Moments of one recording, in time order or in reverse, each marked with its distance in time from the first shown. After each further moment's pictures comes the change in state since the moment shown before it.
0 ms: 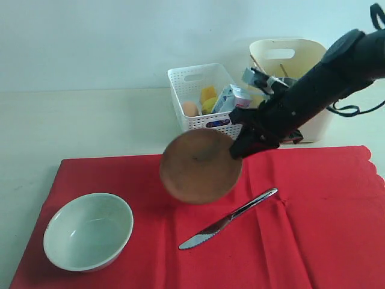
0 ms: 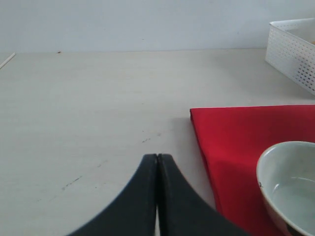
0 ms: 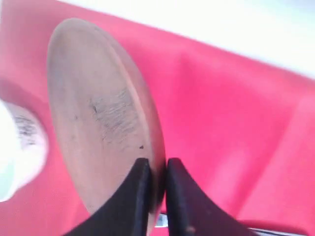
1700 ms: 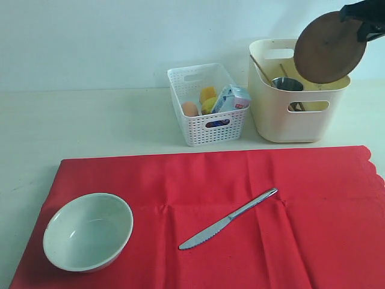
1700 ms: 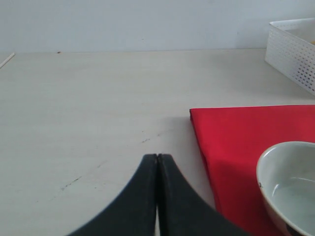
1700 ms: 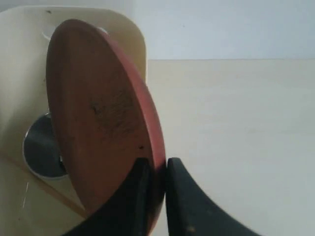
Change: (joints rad) left arm 0.000 0.000 0.000 0.000 0.000 0.000; right arm -0.314 0.022 -0.550 -0.670 -0.132 0.428
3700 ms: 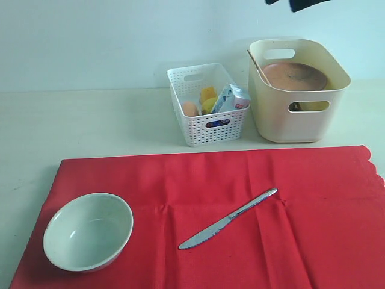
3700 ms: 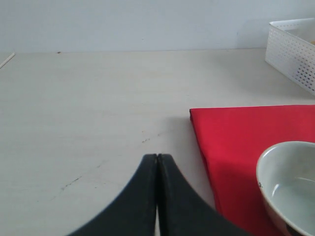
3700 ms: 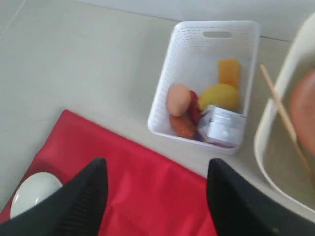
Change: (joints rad) left arm 0.000 0.000 0.000 0.000 0.000 0.000; right arm 0.217 -0.218 -0.002 0.464 0.384 -0.180
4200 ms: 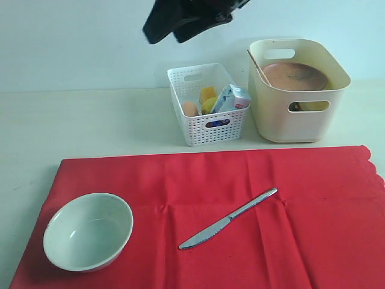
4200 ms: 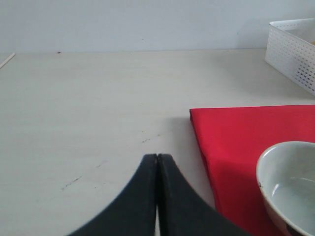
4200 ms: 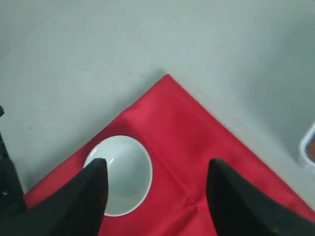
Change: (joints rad) left arm 0.000 0.000 0.000 0.000 0.000 0.000; right arm 0.379 0.038 0.000 0.007 -0.023 -0.065
